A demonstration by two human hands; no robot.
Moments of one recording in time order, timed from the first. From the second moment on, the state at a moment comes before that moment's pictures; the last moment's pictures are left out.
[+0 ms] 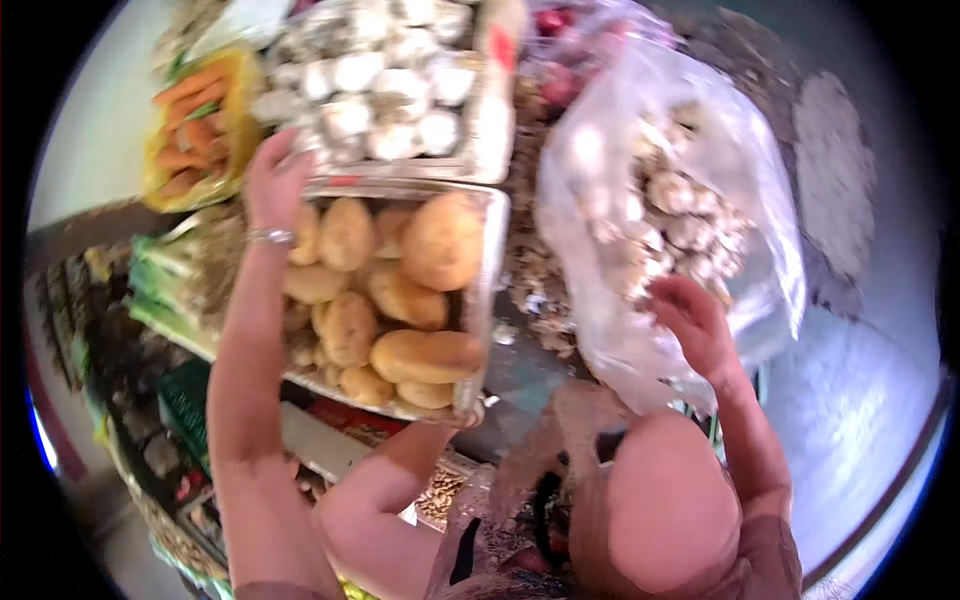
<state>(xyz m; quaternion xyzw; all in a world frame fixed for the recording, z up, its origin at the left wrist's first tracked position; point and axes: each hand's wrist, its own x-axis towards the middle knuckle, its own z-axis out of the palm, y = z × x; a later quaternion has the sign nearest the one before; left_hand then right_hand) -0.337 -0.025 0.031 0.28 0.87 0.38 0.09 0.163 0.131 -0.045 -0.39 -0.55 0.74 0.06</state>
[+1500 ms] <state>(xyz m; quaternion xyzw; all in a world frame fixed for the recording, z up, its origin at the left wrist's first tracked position) -0.119 0.082 0.065 0.80 0.60 0.05 -0.06 0.112 0.260 -0.073 -0.25 -0.84 0.48 0.08</state>
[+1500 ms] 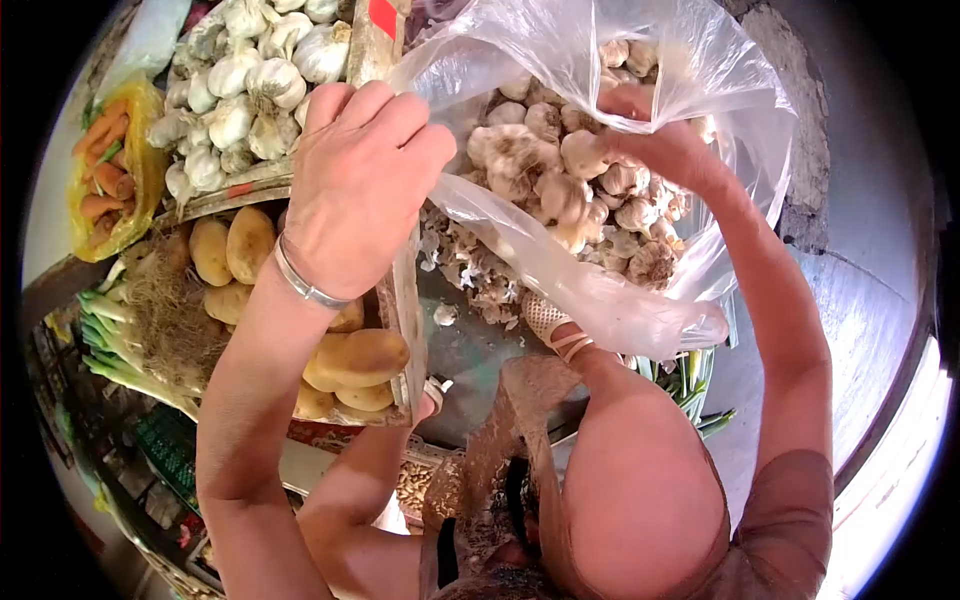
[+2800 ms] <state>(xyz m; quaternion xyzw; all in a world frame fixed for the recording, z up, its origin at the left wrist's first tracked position) -0.100 0.068 0.068 0.75 0.65 0.16 -0.06 0.170 0.195 -0.020 -0.30 -0.84 0.44 0.11</state>
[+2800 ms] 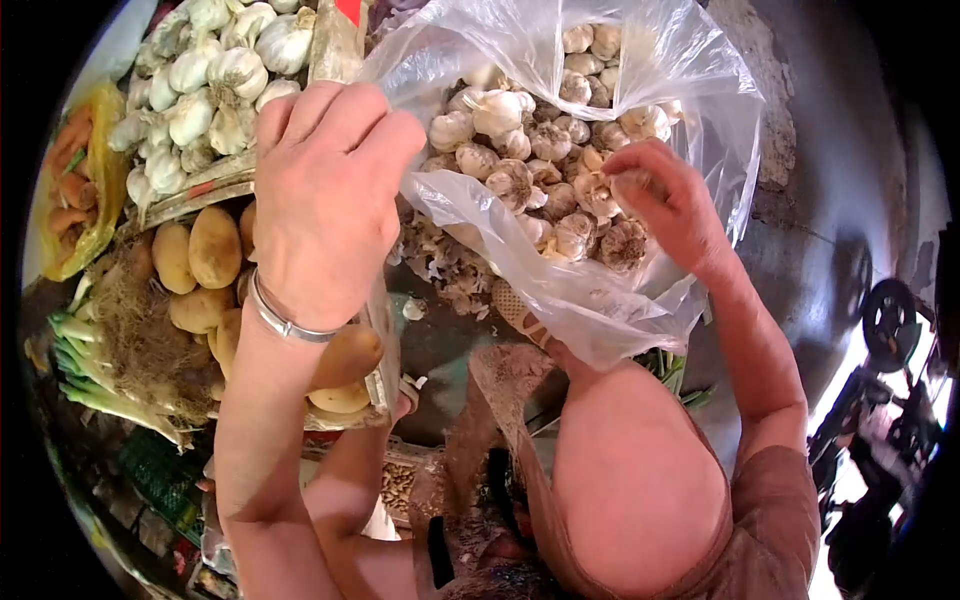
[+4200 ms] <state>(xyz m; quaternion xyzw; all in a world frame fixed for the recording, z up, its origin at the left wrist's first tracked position) 0.023 0.032 0.001 -0.04 0.41 0.59 0.70 0.218 0.252 -0.139 -0.43 -0.90 0.06 -0.01</state>
